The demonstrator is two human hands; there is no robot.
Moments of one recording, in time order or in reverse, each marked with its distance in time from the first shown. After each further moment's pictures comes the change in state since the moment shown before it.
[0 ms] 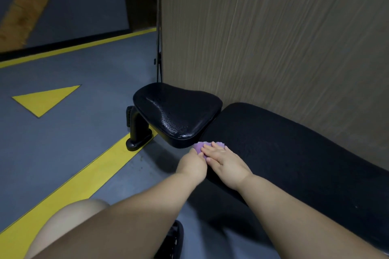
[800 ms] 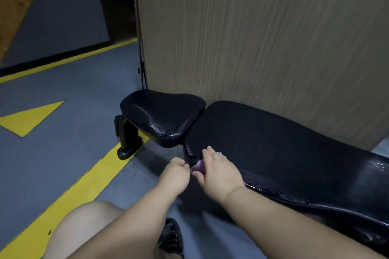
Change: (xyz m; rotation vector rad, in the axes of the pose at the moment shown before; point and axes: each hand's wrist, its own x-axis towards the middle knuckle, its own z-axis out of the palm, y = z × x) left_hand -0.051 -0.021 -0.011 -0.081 0.040 0.012; right_hand -0.063 -0.041 0.015 -0.309 0.242 0.177
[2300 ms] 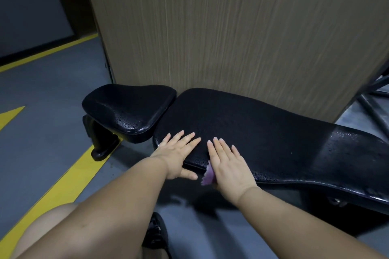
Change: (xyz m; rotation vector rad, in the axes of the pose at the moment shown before) left_hand 0.022 0.048 0.033 1.057 -0.349 0.727; right_hand -0.046 0.093 0.008 -0.300 -0.001 0.029
